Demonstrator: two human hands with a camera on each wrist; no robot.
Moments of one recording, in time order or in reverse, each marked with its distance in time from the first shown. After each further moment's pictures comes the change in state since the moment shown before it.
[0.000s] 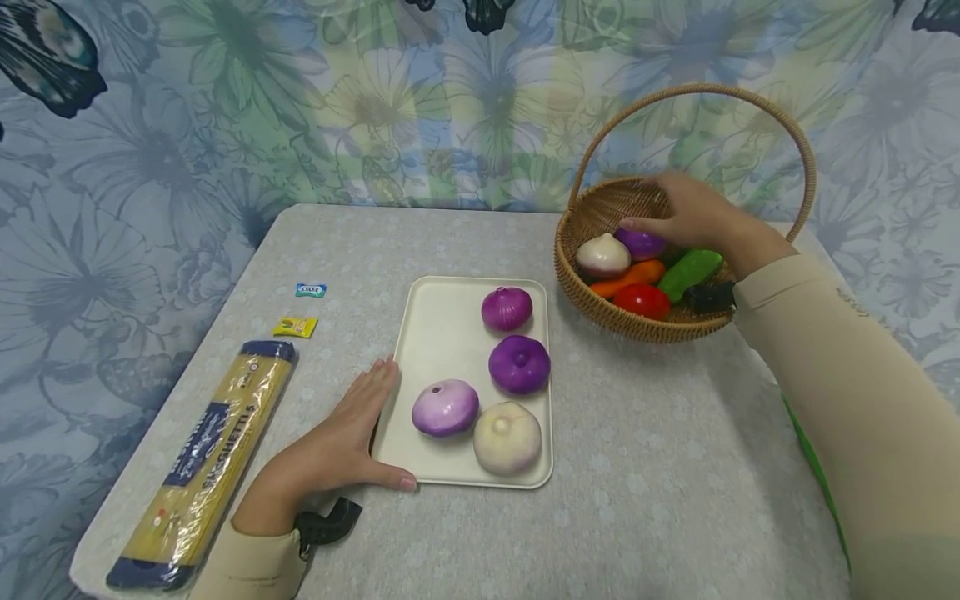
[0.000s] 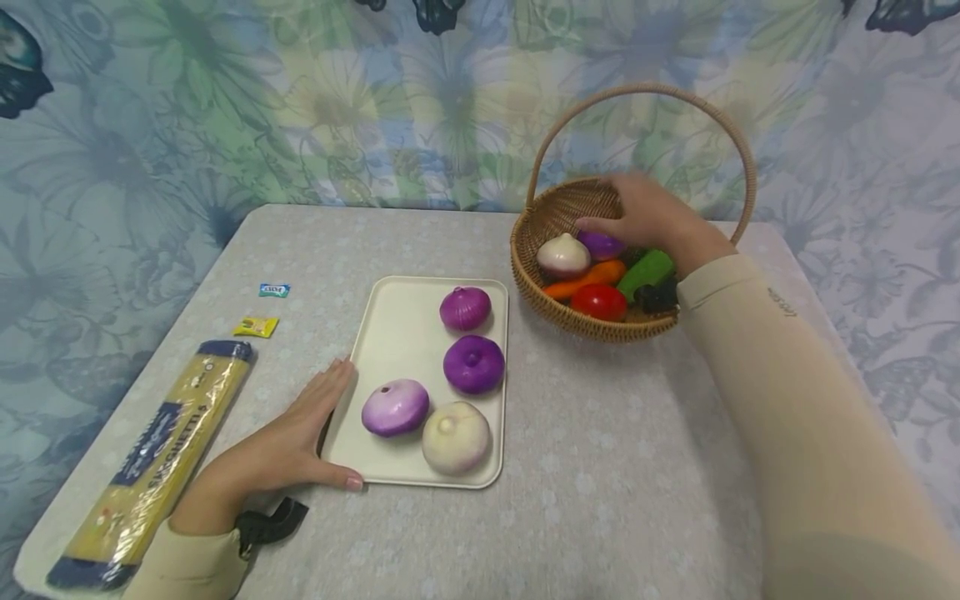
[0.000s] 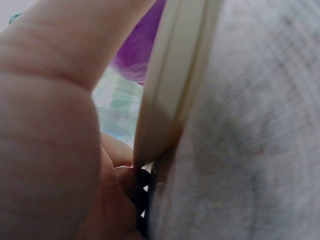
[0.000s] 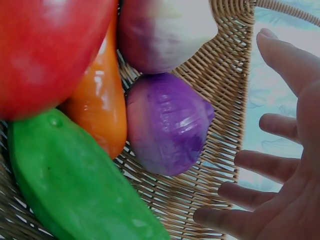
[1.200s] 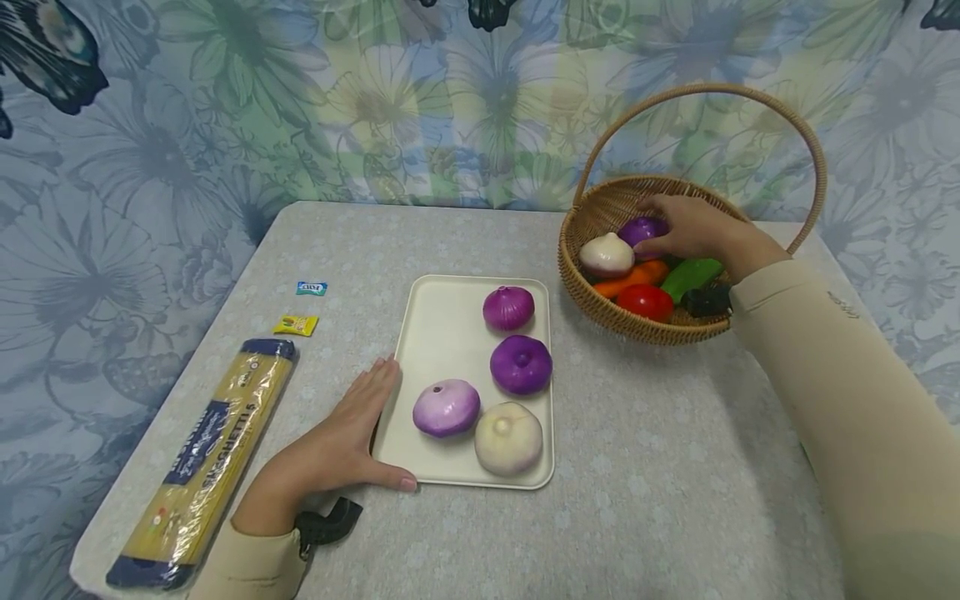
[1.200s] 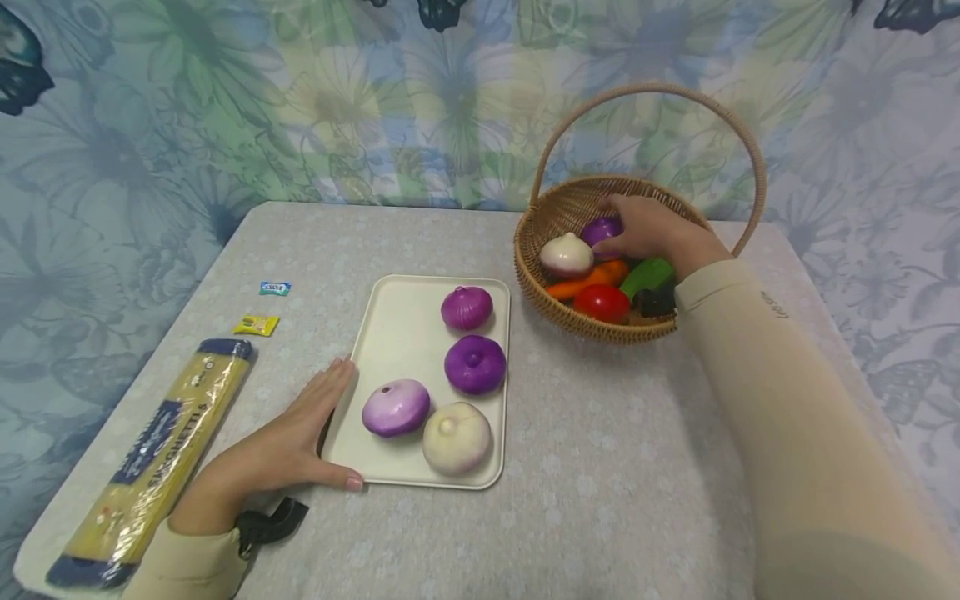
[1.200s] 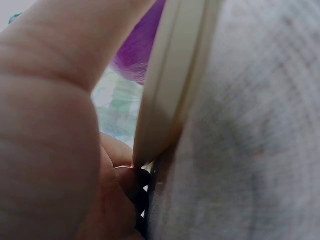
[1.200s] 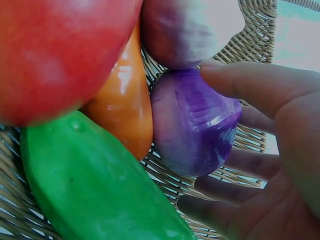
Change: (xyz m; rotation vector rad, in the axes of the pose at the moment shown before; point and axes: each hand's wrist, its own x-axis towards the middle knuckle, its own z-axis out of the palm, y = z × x) left_hand -0.001 -0.001 0.000 -0.007 0.008 0.022; right_hand 0.003 0.013 0.013 -0.055 -0.139 -0.008
